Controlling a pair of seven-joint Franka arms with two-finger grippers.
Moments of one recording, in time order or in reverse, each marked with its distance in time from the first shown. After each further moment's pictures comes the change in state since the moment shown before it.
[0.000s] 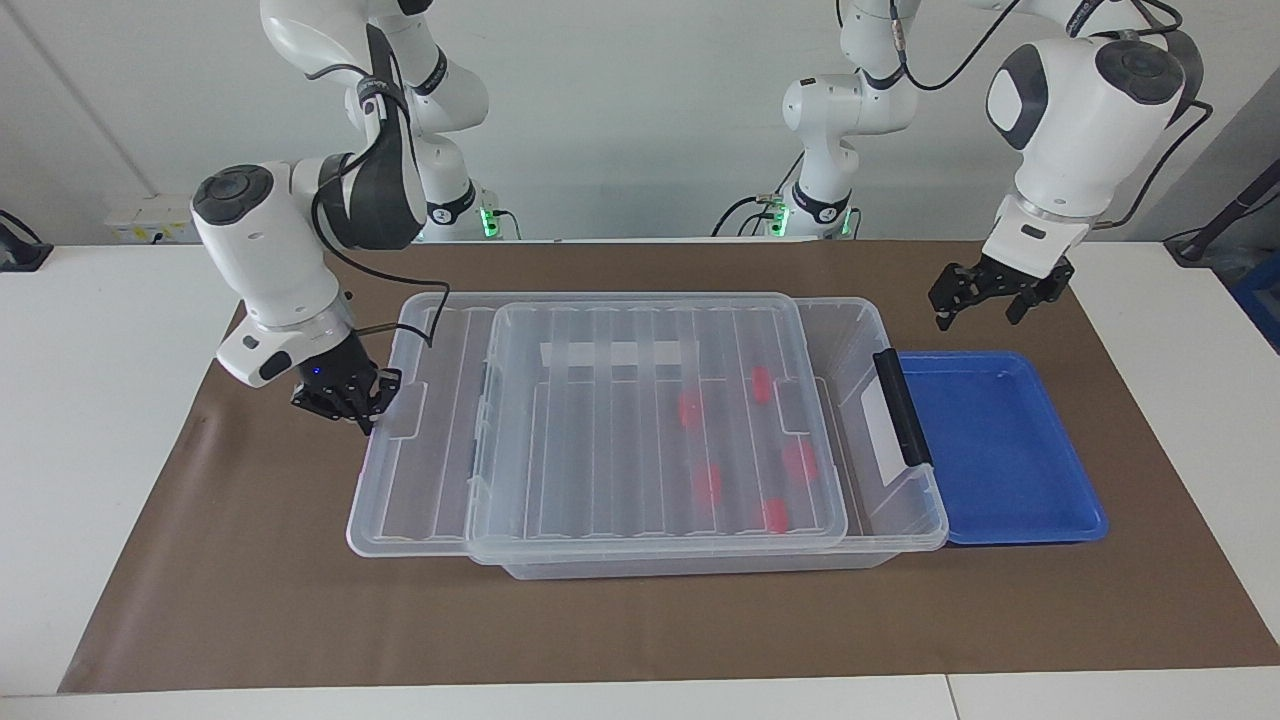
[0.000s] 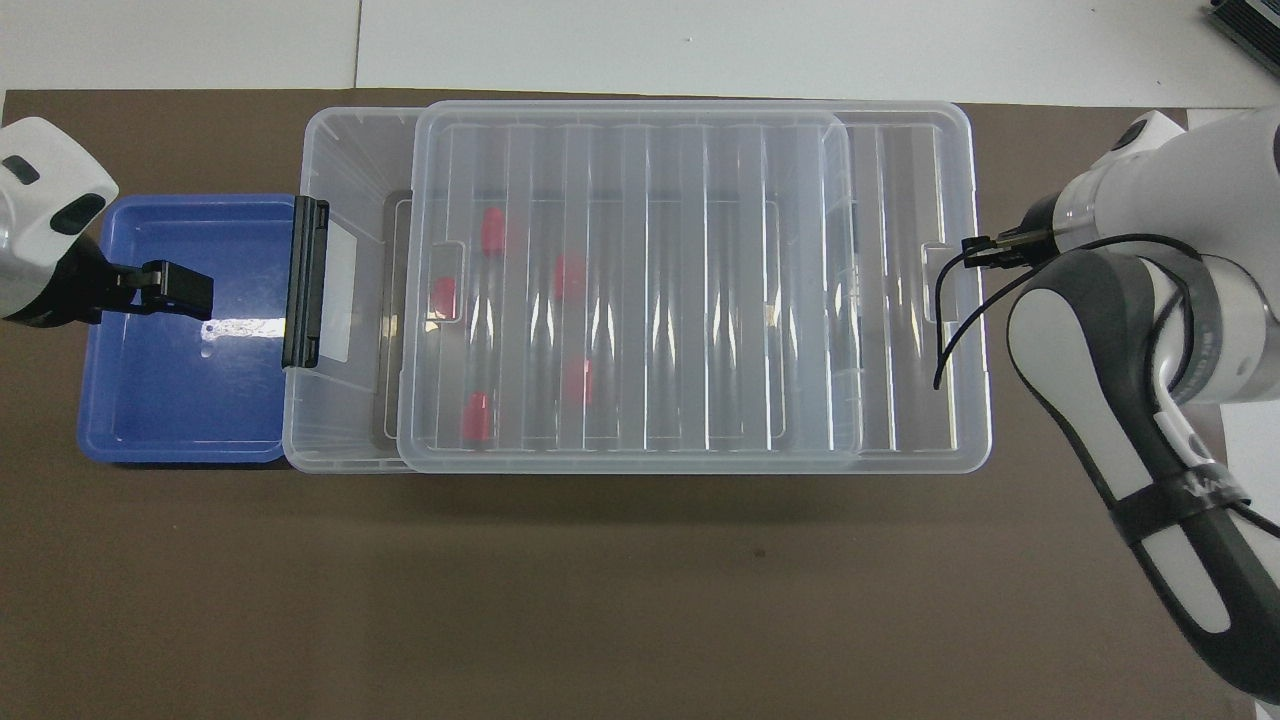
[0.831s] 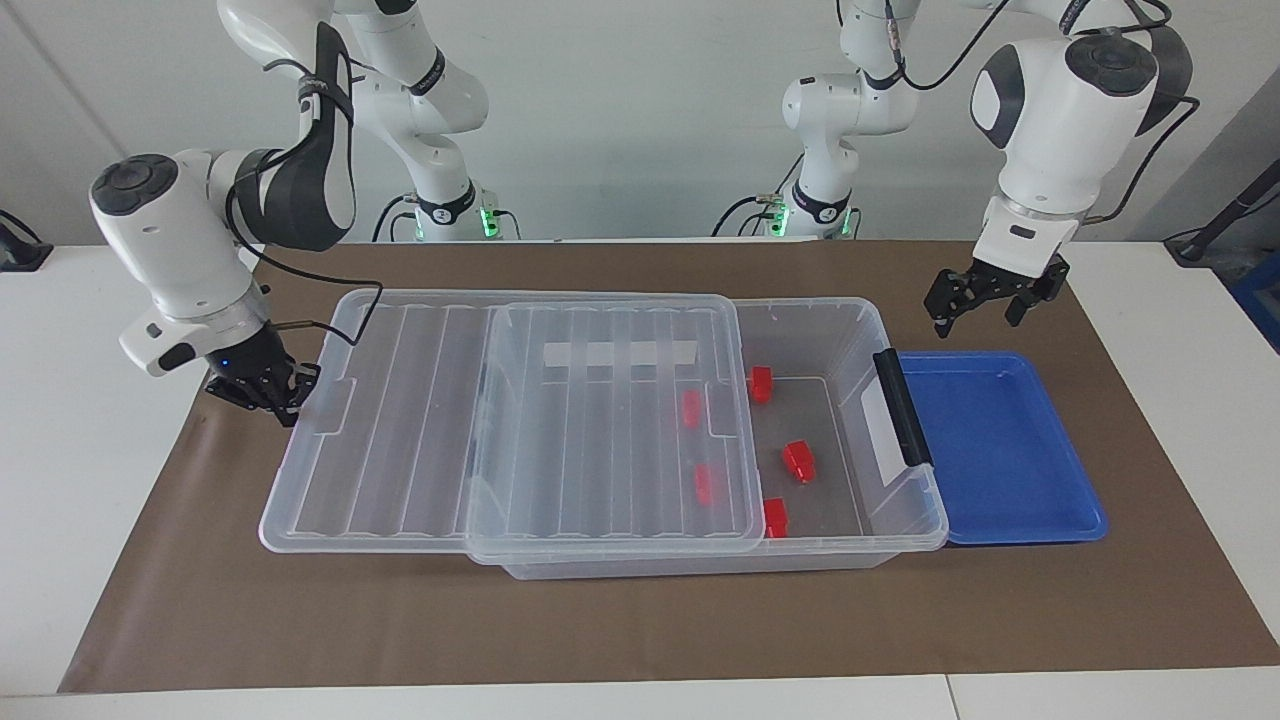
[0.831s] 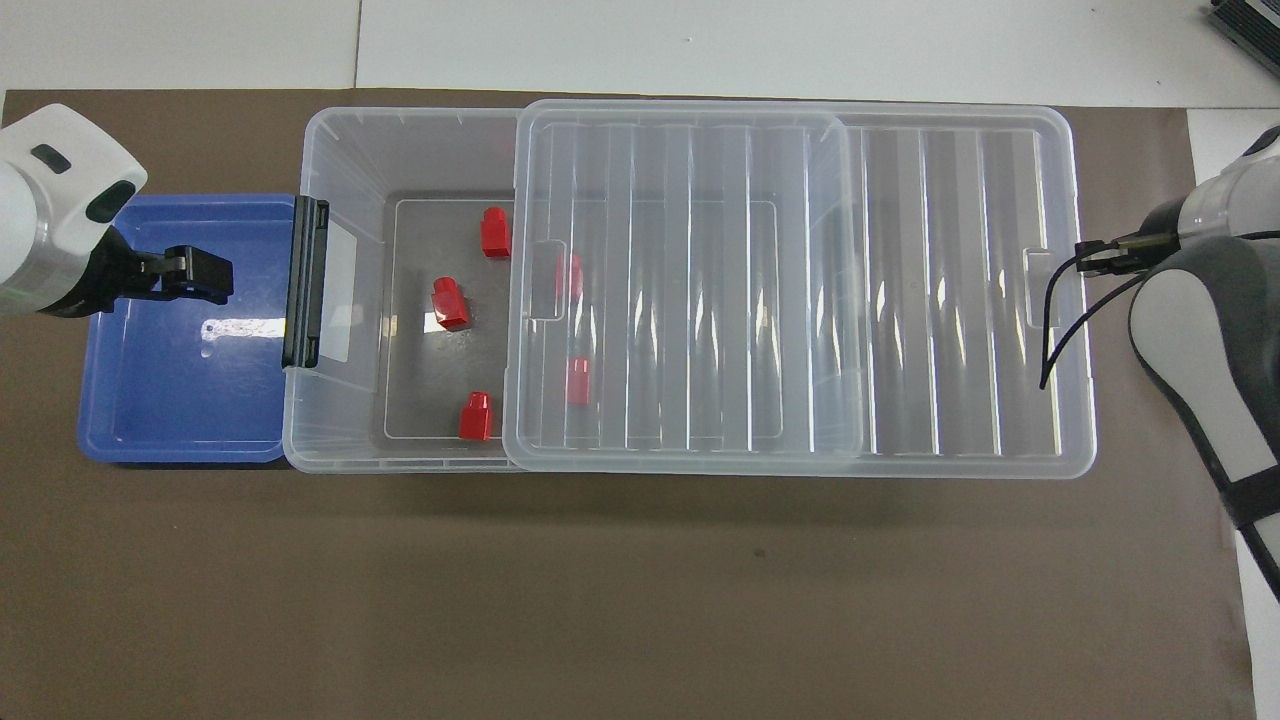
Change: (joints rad) left arm -0.043 0.003 -0.007 0.005 0.040 0.026 -0.110; right arm -0.163 -0.016 -0.005 0.001 -0.050 -0.033 -0.094
